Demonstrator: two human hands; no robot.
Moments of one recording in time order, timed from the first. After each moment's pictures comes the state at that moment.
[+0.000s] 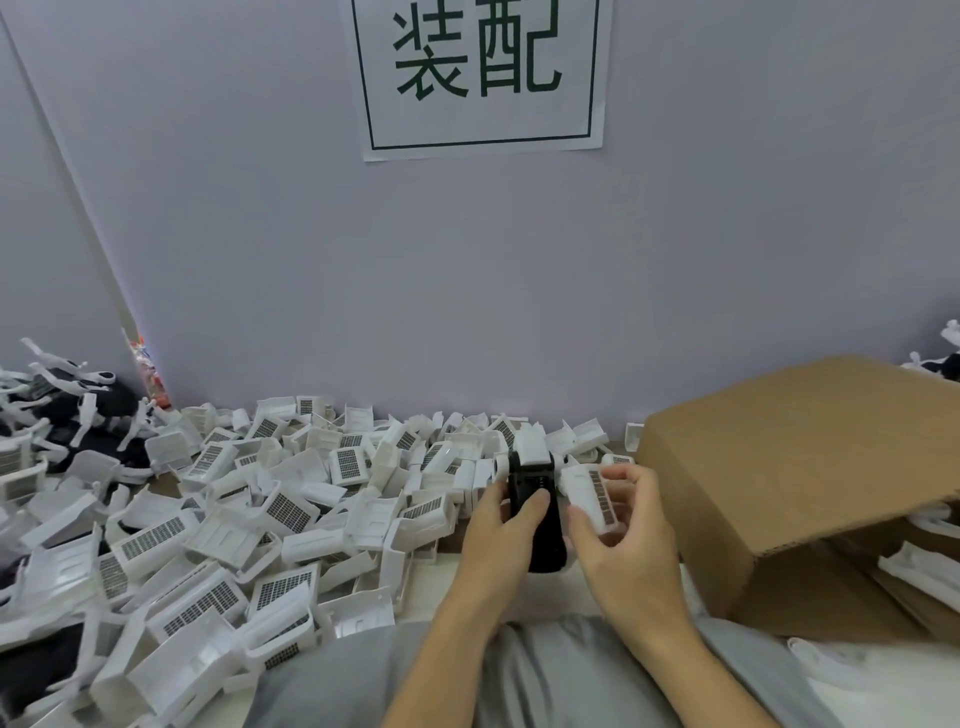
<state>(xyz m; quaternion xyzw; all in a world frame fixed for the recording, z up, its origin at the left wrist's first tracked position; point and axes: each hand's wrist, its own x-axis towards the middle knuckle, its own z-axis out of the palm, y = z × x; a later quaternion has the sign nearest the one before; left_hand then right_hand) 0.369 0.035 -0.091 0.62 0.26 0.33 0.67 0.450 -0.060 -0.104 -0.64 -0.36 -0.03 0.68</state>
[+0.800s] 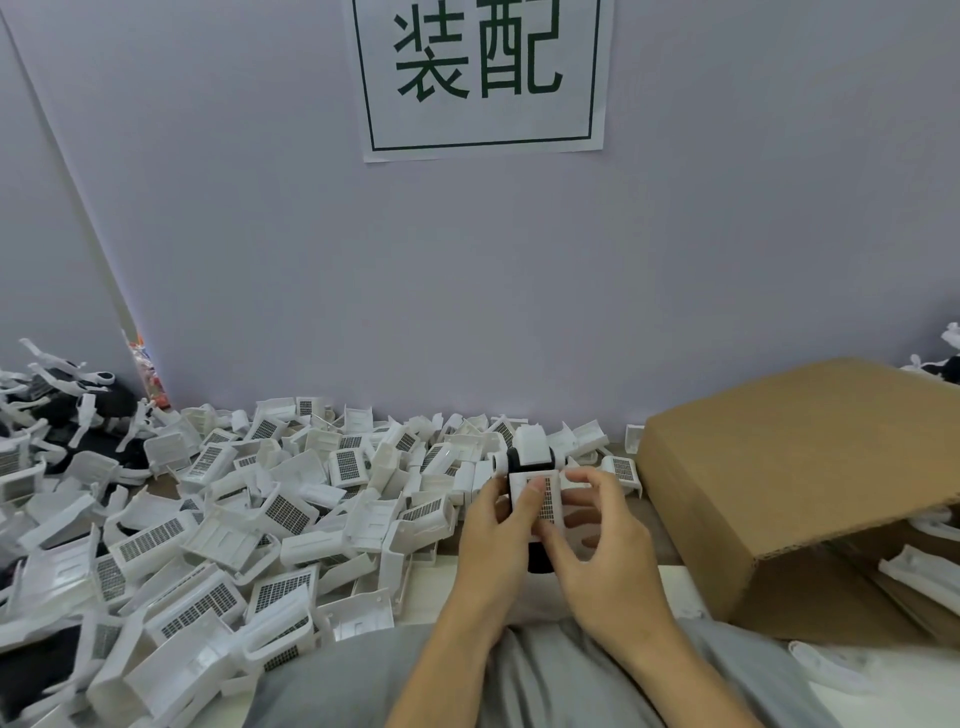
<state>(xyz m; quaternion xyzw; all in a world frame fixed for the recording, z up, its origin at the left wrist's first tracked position) 0.370 0.031 -0.091 0.57 0.21 0.38 0.69 0.443 -0.055 -0.106 -0.67 -0.44 -0.05 0.60</state>
